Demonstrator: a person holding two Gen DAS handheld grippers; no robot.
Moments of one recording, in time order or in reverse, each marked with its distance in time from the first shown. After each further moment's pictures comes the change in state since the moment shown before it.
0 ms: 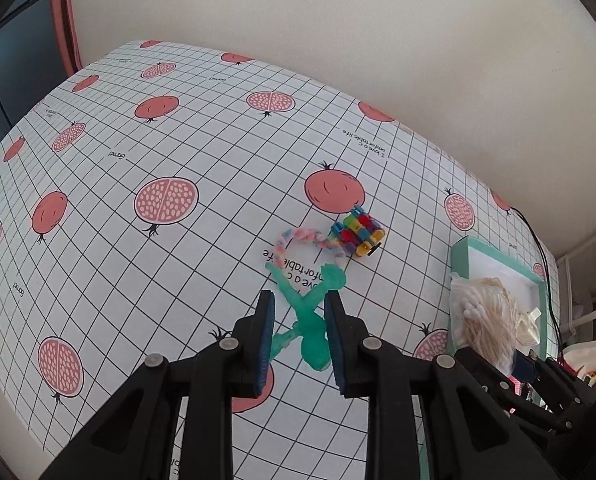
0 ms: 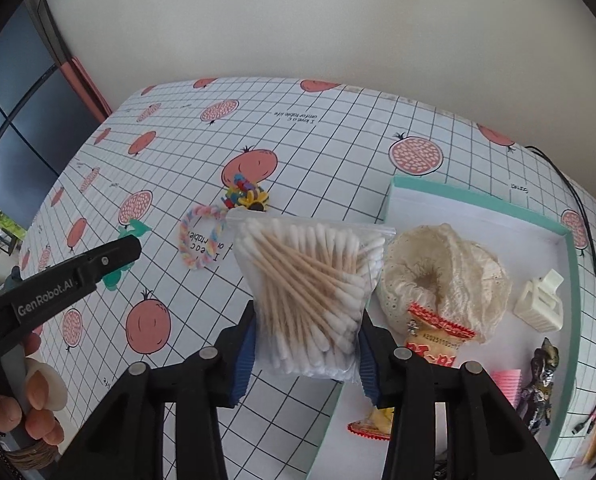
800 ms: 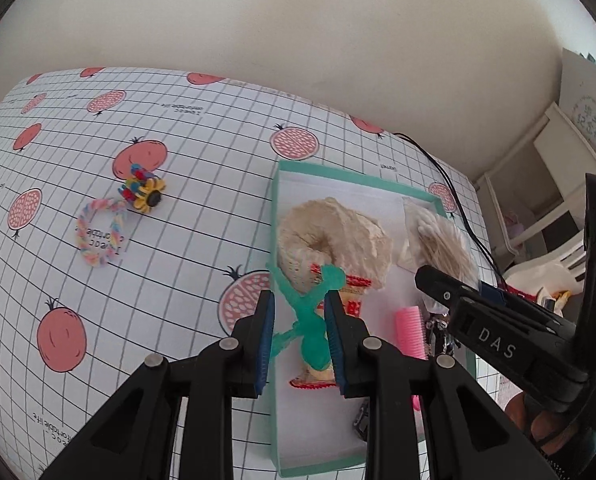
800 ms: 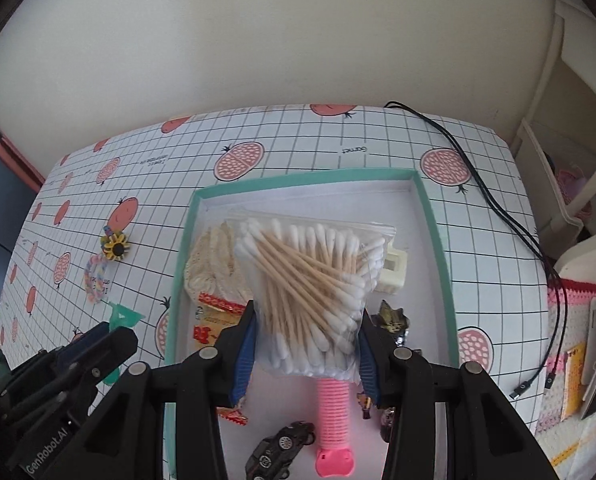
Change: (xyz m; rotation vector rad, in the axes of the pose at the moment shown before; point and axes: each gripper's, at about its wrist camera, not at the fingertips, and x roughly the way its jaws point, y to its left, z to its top) left arm 0.008 -0.151 -0.050 0.166 0.056 -0.191; right arm -0.042 -0.141 -0.030 0.261 -0.049 -0.144
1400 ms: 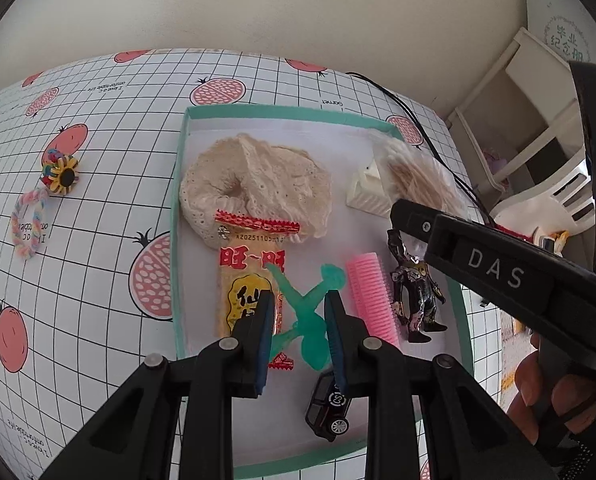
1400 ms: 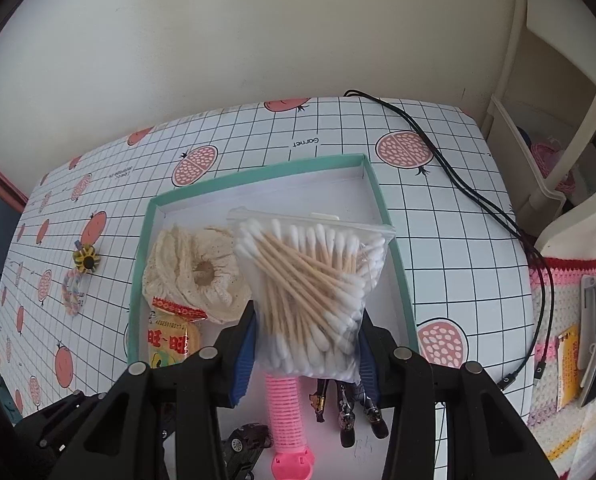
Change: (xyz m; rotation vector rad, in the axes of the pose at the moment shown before) left arm 0.043 -0.055 -0.025 0.096 0.106 -0.022; right arm 0.007 -0.033 -0.004 0.064 -0.007 -0.023
